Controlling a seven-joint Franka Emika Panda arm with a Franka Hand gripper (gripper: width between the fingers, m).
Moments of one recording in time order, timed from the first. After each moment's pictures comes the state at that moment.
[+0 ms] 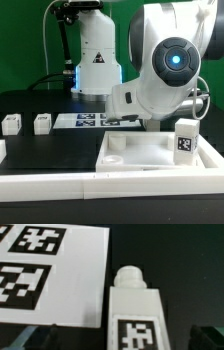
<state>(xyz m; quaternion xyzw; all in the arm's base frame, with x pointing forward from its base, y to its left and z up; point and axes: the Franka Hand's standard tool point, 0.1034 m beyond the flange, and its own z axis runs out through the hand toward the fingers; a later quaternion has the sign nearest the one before) 0.370 0.095 0.013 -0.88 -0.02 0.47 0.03</state>
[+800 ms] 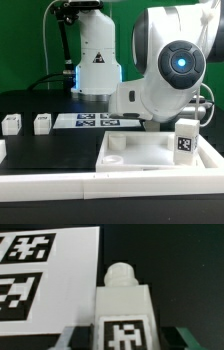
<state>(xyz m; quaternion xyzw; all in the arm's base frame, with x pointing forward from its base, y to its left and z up) 0.368 0.101 0.009 -0.88 0.03 0.47 0.00</state>
